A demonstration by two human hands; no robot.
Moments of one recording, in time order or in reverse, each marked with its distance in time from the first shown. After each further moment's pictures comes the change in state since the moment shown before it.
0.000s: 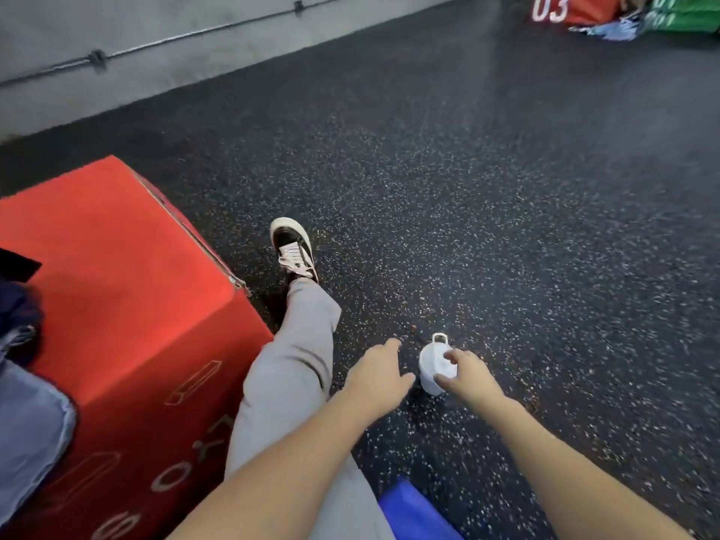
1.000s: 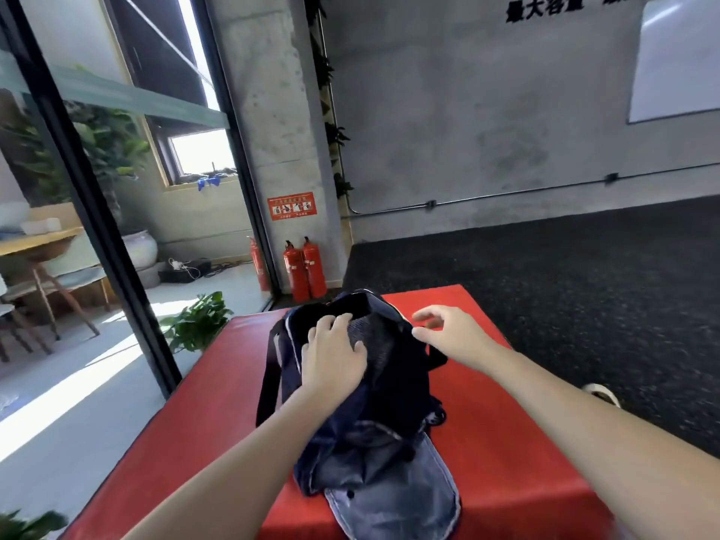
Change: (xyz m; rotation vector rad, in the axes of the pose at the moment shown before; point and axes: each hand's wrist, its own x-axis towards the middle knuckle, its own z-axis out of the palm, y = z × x) left_hand -0.280 -0.314 -0.386 0.044 1.096 -0.592; right_hand -0.143 -0.637 0.025 0.140 -0.145 -1.160
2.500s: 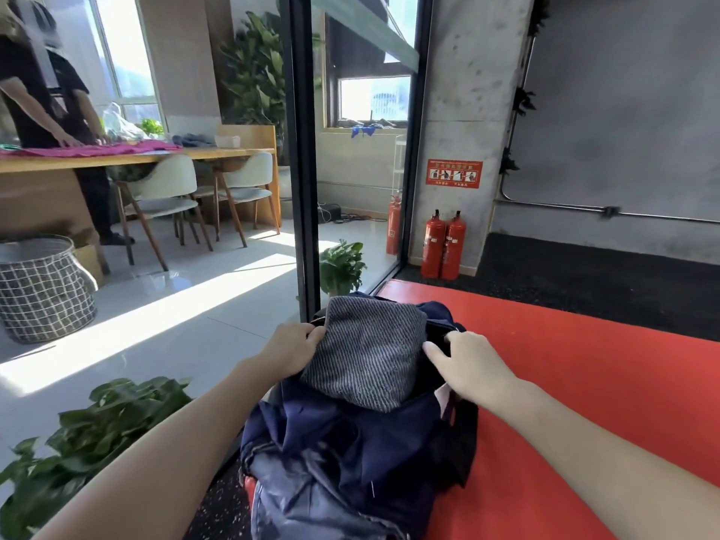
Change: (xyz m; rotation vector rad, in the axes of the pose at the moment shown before) left_hand 0.045 -0.447 -0.127 0.025 -0.109 -0.359; right_hand 0.108 -0.202 0.336 -0.396 -0.203 -0.116
